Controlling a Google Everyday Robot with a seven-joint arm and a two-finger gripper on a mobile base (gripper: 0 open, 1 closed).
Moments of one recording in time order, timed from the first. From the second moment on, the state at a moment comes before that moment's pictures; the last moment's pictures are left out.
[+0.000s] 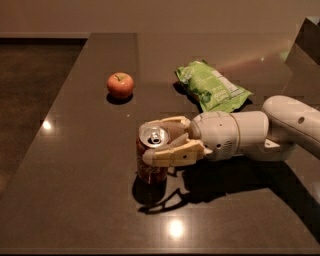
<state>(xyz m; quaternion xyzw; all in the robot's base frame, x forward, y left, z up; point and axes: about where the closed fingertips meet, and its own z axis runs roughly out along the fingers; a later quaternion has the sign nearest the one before) 0.400 0.000 0.924 -0.47 0.51 0.58 0.42</state>
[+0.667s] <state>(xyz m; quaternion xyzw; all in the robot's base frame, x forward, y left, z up) 0.398 0.004 0.927 -0.47 0.51 0.58 0.42</state>
